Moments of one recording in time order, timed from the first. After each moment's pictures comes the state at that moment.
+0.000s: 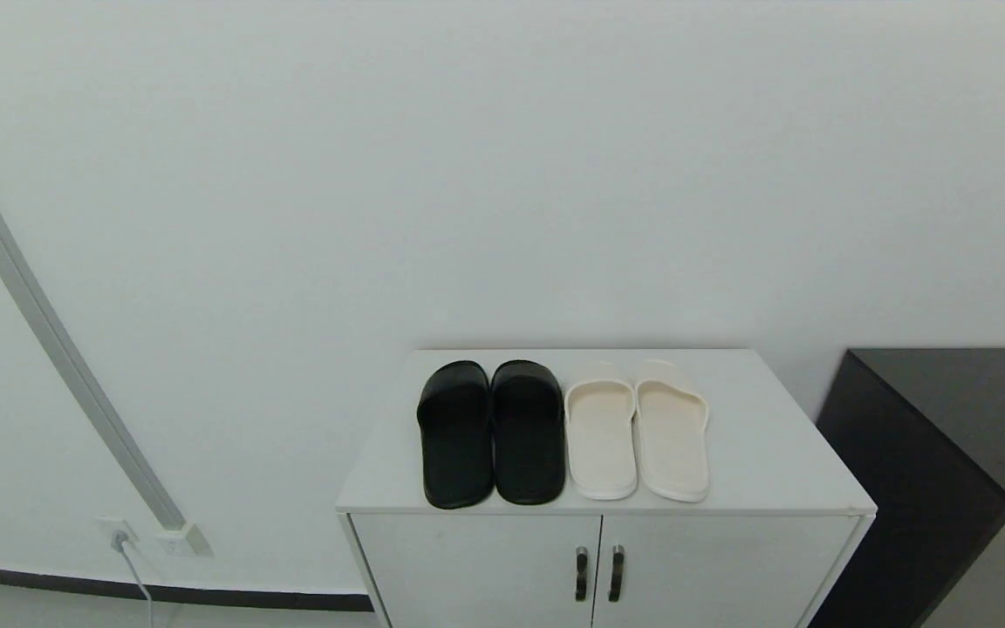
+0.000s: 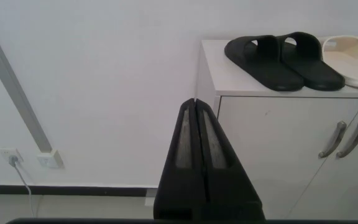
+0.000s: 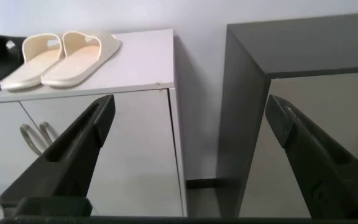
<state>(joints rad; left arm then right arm) 0.00 0.00 0.00 0.00 0.03 -0.01 0.00 0.00 0.00 0.00 -0.03 0.02</state>
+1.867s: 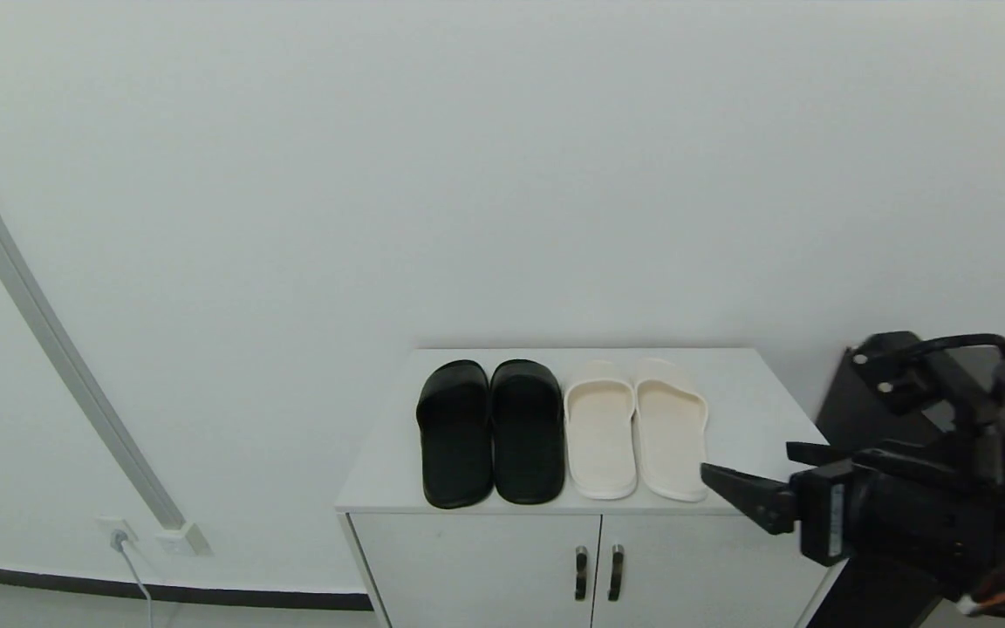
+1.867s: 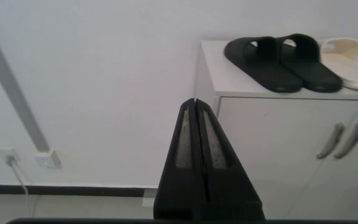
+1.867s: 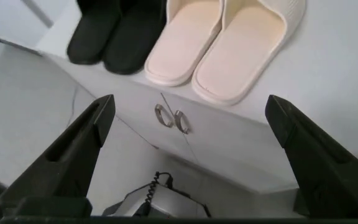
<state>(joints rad) 0.00 0.00 0.00 0.00 0.03 -0.02 0.76 1.37 -0.61 -0.35 -0.26 0.32</state>
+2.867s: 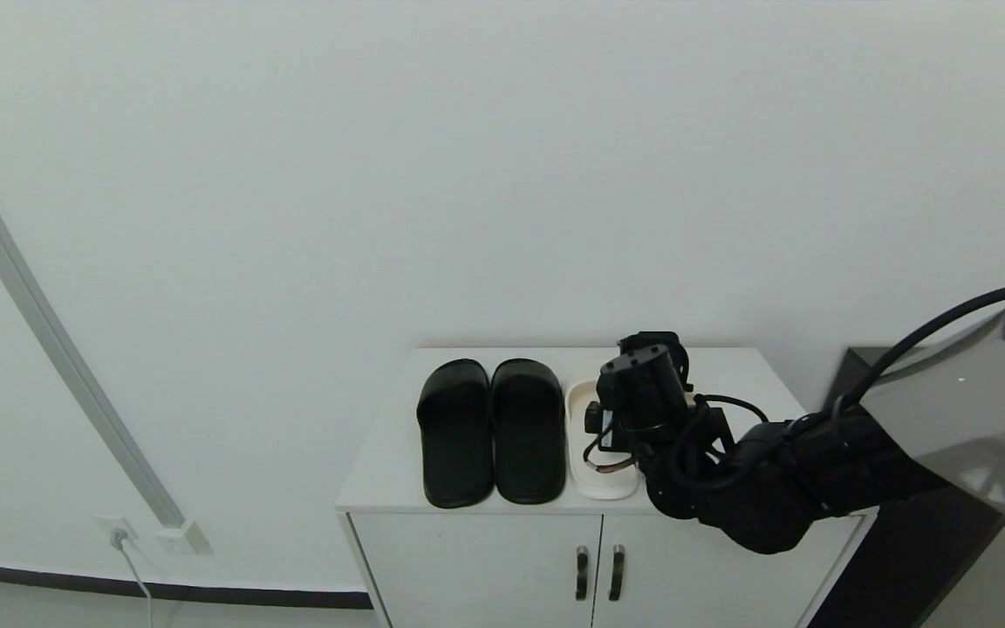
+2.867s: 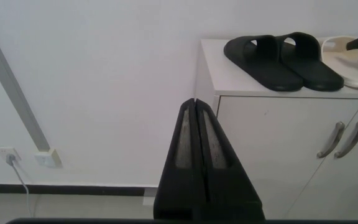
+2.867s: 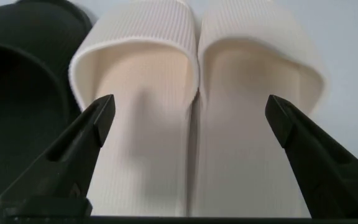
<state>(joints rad) 0.00 0.00 0.00 0.00 0.03 -0.02 0.75 2.12 -1.16 -0.46 -0.71 0.41</state>
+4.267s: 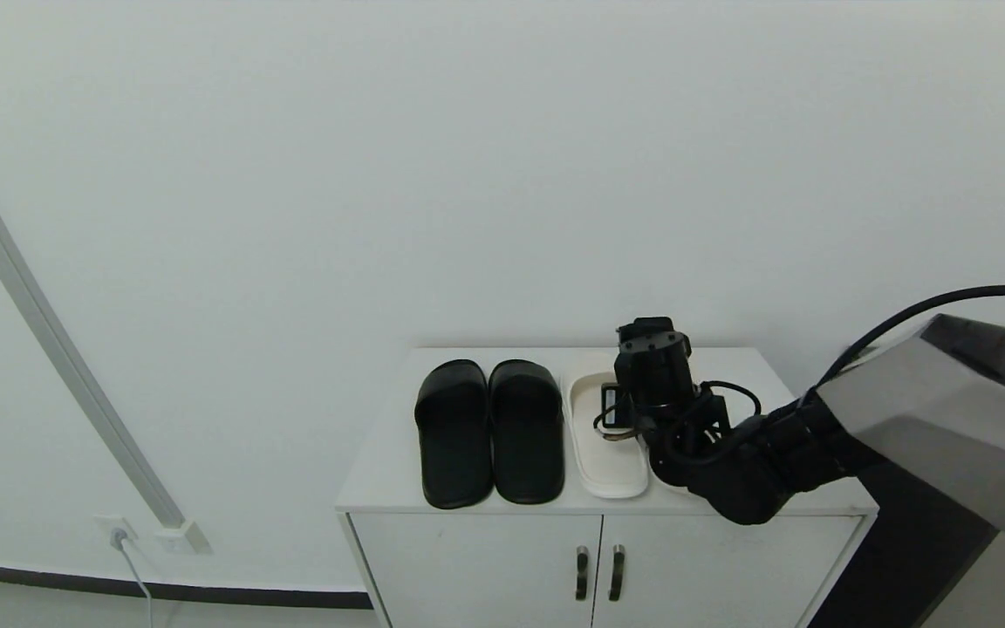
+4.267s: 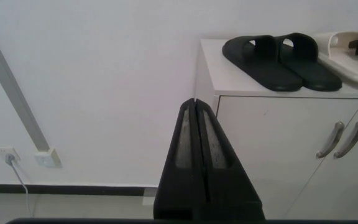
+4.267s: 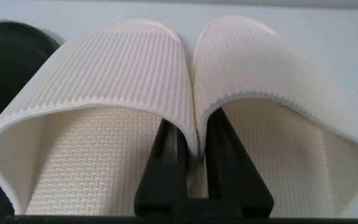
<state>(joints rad) 0.00 0.00 0.00 0.00 0.03 -0.02 0.67 2.20 -1.21 -0.63 -0.62 0.24</state>
